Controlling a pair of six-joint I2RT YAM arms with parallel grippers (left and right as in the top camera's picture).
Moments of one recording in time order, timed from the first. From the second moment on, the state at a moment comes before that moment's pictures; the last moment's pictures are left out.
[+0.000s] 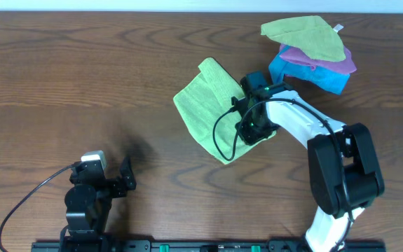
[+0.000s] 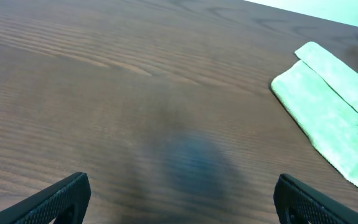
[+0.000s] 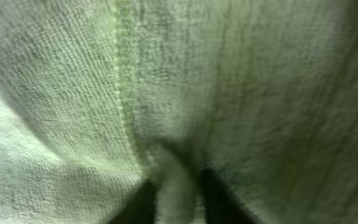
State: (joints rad) left arm -0.01 0.12 0.14 -0.48 0.03 -0.20; right arm 0.36 1.95 1.25 -0.87 -0.10 -0.14
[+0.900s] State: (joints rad) left arm -0.01 0.39 0.22 -0.39 0.20 -0.39; right arm 0.29 1.73 1.29 -0.83 0.23 0.08
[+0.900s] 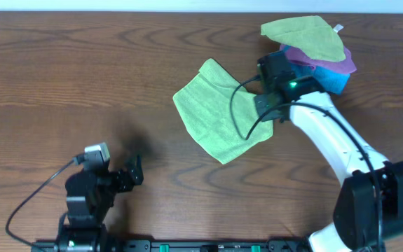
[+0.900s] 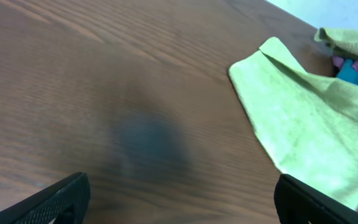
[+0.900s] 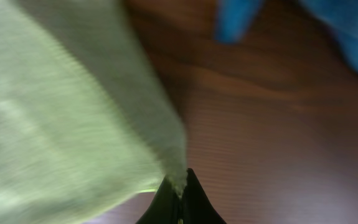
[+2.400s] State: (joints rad) left arm -0.47 1.41 0.39 0.44 0.63 -1.09; right arm 0.10 1.73 1.23 -0.84 0.22 0.21
